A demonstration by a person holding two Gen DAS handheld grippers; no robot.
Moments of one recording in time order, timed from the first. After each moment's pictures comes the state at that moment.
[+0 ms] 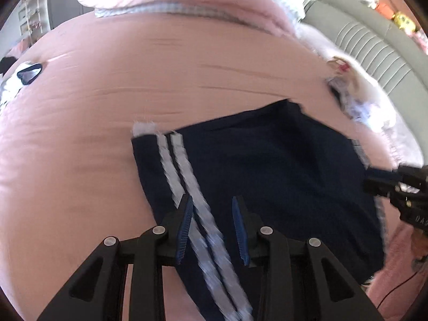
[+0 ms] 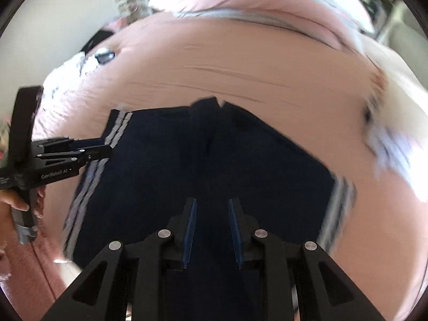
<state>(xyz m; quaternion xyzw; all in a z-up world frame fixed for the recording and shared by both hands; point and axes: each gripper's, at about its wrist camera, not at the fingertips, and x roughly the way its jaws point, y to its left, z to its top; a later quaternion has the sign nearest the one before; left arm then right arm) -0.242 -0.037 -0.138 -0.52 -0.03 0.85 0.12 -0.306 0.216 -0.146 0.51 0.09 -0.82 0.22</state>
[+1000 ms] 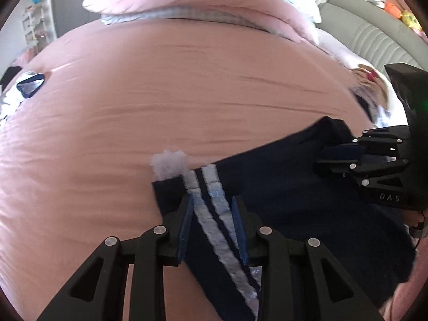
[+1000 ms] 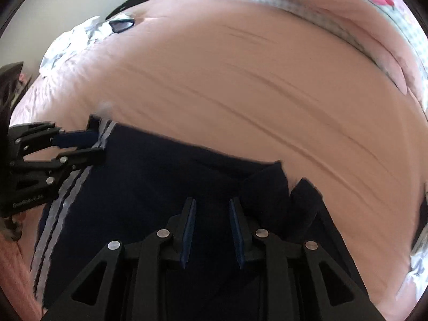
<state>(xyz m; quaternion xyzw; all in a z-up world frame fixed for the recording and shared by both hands) -0.265 -0.083 -0.163 -0.48 -0.02 0.87 0.08 -0.386 0.122 -0.211 0.51 0.15 -0.80 0.30</state>
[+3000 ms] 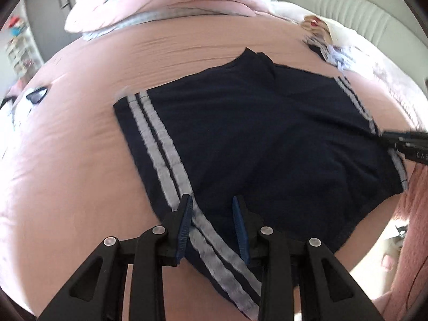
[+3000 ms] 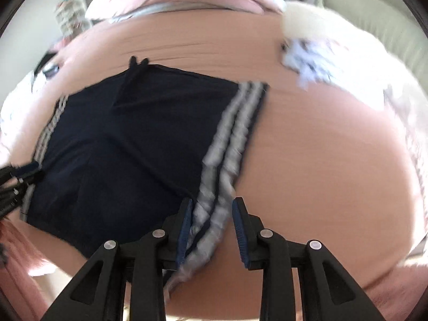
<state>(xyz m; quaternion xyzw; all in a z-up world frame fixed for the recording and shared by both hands) -0.142 -0.011 -0.137 -0.48 0.05 0.86 0.13 -0.200 0.339 -0.194 0.54 -0.01 -0.84 0.08</state>
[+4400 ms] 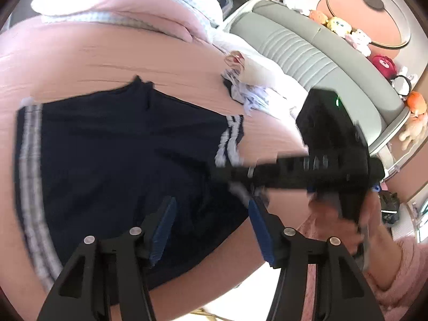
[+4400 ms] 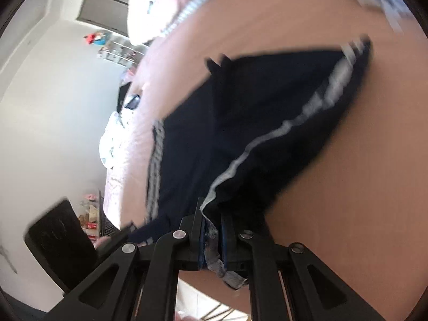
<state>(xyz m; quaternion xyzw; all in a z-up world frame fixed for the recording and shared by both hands) -0.136 0.077 -0.109 -0.46 -0.13 0.83 0.30 -0.237 0.322 -0.196 0.58 -0.27 -0.71 0.30</state>
